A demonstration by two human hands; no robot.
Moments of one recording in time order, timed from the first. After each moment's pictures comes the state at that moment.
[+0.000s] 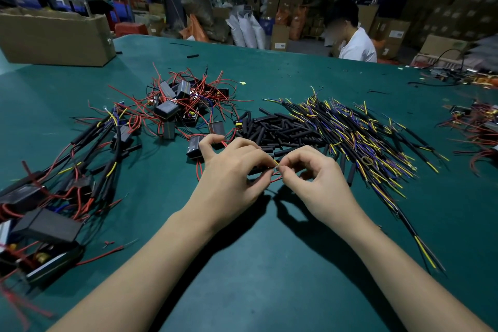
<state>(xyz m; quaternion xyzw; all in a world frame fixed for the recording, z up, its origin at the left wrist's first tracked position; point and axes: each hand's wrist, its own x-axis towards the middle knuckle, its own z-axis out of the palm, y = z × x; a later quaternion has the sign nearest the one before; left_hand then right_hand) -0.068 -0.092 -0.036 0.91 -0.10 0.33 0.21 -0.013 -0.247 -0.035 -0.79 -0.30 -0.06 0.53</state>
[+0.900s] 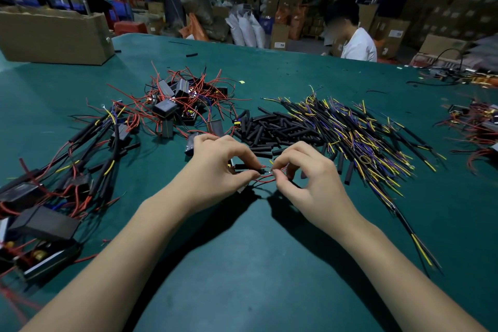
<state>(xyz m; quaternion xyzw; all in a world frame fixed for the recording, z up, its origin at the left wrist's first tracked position) -0.066 -0.067 -0.023 0.91 -0.12 0.25 0.30 -0.016 -0.251 -0.038 -0.82 -0.39 -0.16 0.38</state>
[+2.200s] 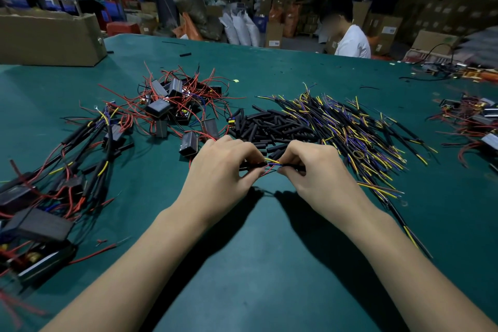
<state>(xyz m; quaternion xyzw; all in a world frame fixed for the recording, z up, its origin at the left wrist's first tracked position) -0.070 -0.090 -0.029 0.92 -0.11 0.30 0.23 -0.005 -0.261 -0.028 -0.86 -0.37 -0.16 0.32</state>
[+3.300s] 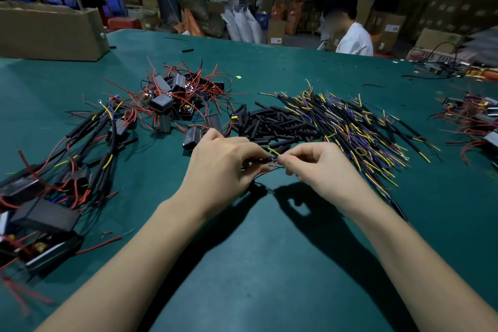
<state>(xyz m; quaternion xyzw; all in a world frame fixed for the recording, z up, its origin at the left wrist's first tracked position) -0.072 -0.085 -0.026 0.92 -0.13 0.33 0.18 -0.011 -0.257 -0.022 -0.82 -0.21 0.04 0.53</state>
